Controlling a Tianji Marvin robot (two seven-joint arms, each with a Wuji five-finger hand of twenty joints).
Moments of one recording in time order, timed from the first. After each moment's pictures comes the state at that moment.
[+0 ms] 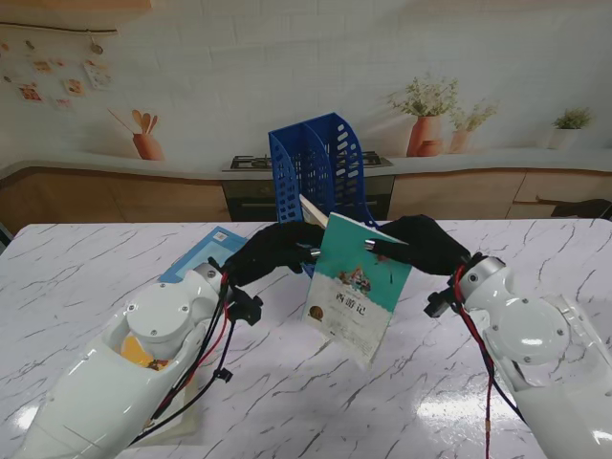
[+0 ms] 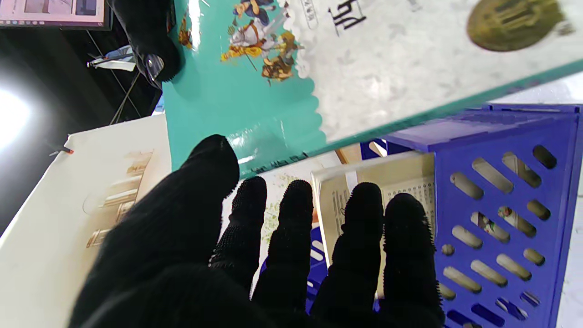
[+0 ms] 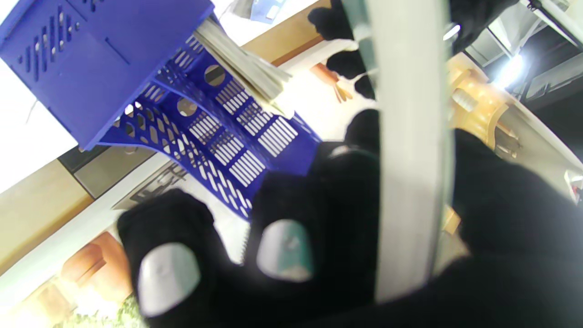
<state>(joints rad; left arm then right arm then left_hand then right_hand) 1.38 -1.15 -1.12 -1.69 -0.22 0.06 -0.26 -1.58 -1.07 1.42 -1.90 -0.25 -0.06 0.29 0.92 -0.36 0.47 -0.06 0.51 0.17 0.51 0.41 0.62 0.22 0.35 0.43 0.47 0.41 0.45 0.58 0.15 0.41 1.15 0.62 0.44 -0.37 0.86 -0.10 1.02 -0.02 0.94 1.03 1.32 -0.10 1.17 0.83 1.35 -0.14 1.61 0.92 1.15 0.56 1.81 0.85</state>
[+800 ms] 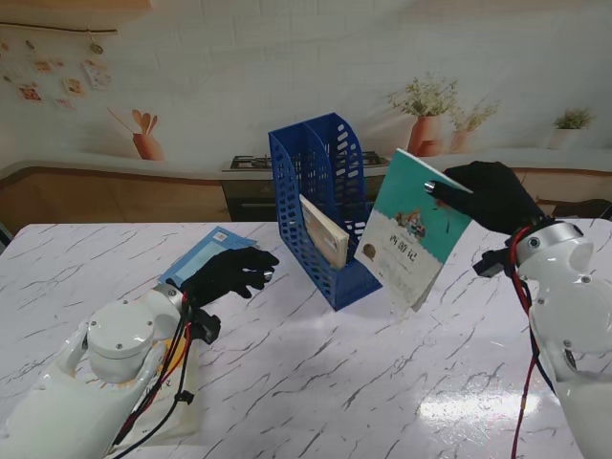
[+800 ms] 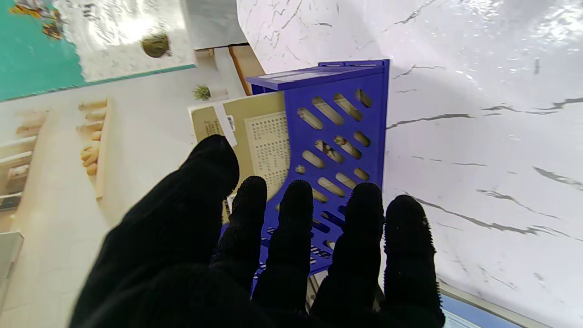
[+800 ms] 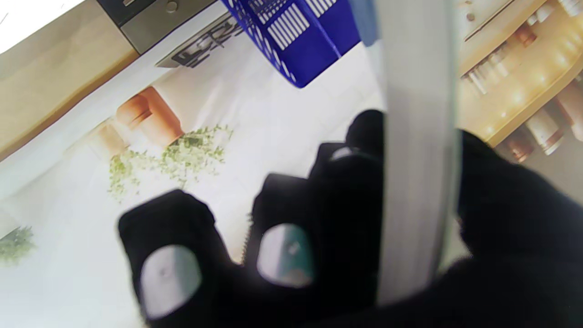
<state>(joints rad) 1.54 -1.12 -1.31 -1.74 -0.10 0.23 -0.29 -1.61 -1.09 1.61 -2.09 -0.41 0.14 0.21 0.92 -0.36 0.46 -0.05 0.51 0.17 0.50 0.41 0.62 0.22 0.35 0.43 0.47 0.41 0.44 0.58 0.13 0.41 1.13 0.61 0.44 -0.37 0.86 -0.10 1.03 -0.02 0.95 1.03 1.33 -0.10 1.17 0.83 1.35 -0.14 1.62 0.92 1.16 0.56 1.81 0.86</state>
